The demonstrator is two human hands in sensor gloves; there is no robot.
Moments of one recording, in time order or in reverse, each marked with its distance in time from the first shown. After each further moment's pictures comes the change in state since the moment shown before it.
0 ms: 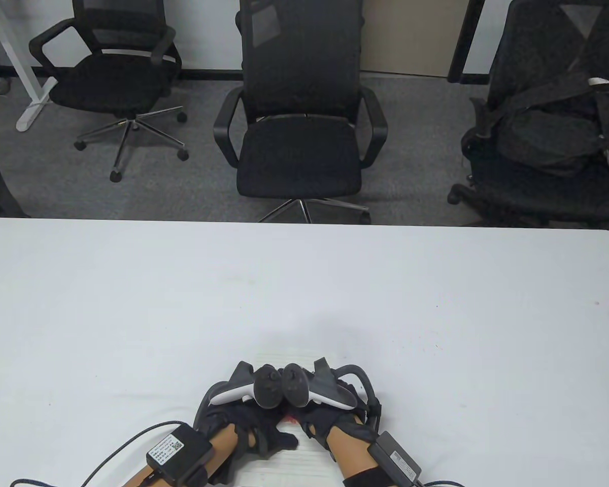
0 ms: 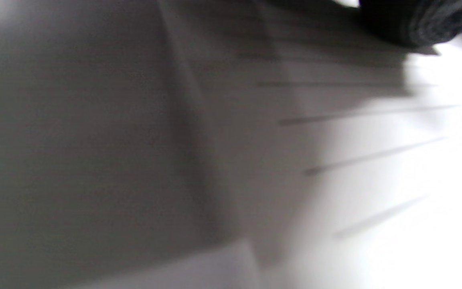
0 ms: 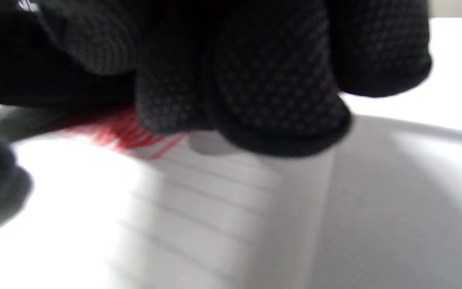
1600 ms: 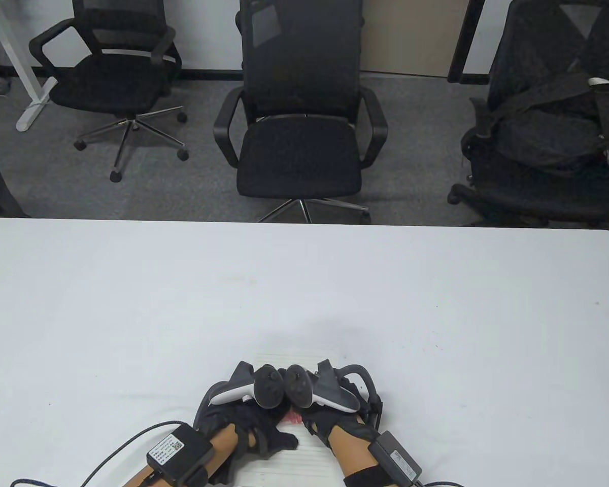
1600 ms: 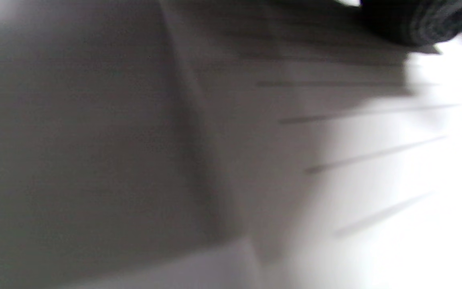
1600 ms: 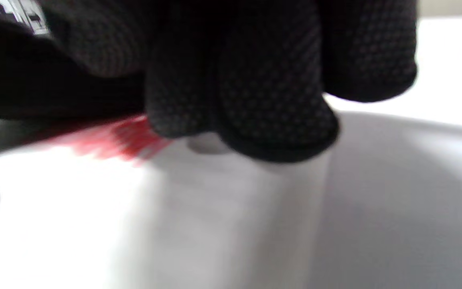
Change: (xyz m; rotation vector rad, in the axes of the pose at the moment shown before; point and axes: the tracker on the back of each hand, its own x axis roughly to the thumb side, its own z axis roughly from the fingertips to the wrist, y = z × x) left_hand 0.000 0.000 0.000 -0.003 0.002 0.000; right_hand -0.010 0.001 -0.001 0.007 0.008 -0.089
